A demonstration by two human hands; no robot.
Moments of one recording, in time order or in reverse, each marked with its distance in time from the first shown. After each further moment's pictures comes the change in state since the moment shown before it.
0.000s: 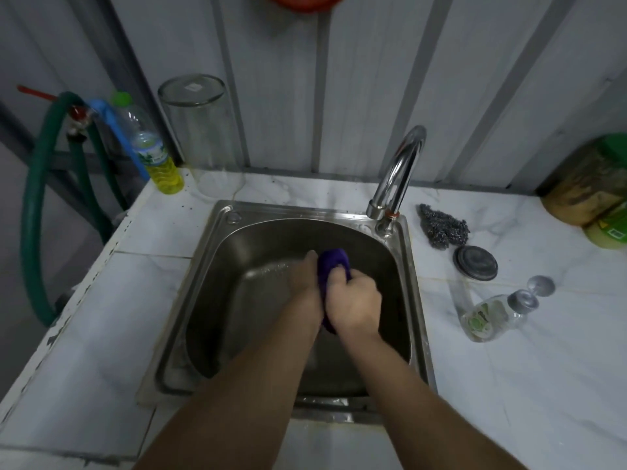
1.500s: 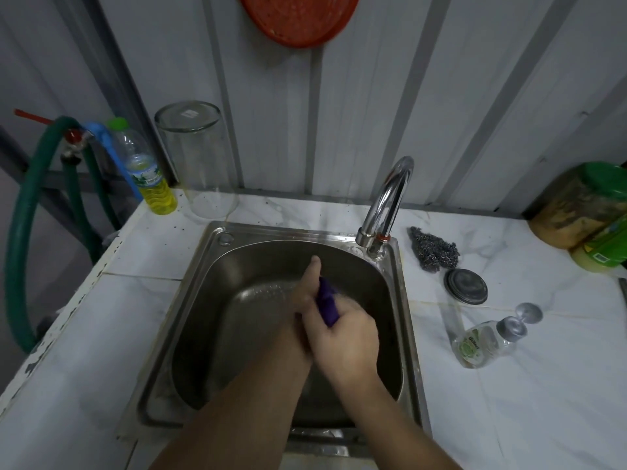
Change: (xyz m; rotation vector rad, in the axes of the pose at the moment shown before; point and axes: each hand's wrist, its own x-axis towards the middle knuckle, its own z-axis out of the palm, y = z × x) left_hand -0.012 0.002 0.005 -0.142 -0.190 -0.114; right_hand -0.028 0.000 -0.023 -0.093 -0.022 -0.421
